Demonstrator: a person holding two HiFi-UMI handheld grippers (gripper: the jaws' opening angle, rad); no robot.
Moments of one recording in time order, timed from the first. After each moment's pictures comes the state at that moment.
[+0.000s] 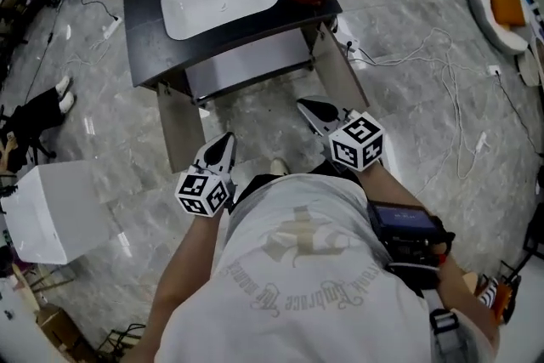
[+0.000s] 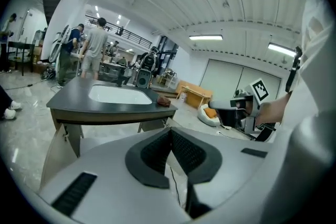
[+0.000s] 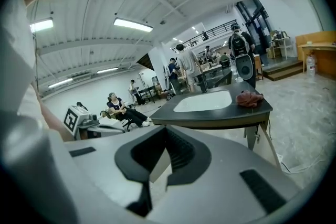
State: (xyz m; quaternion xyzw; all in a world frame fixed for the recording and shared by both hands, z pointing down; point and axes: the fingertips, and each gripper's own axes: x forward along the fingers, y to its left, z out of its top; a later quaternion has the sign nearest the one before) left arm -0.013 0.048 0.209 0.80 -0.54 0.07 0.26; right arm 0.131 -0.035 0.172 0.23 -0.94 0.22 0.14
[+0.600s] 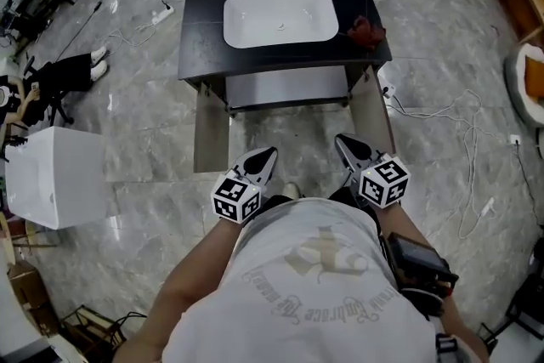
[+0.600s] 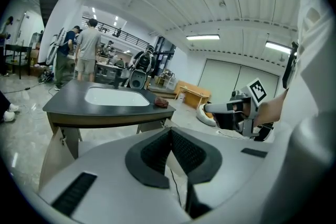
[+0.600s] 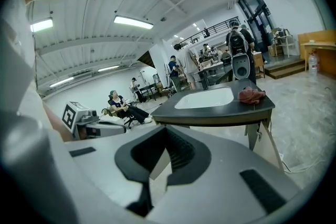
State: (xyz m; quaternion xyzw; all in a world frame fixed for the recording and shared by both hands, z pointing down) left arm -0.015 0.039 0.207 0.80 -0.54 0.07 0.24; right arm 0.115 -0.038 0.184 0.22 -0.94 0.22 0.15
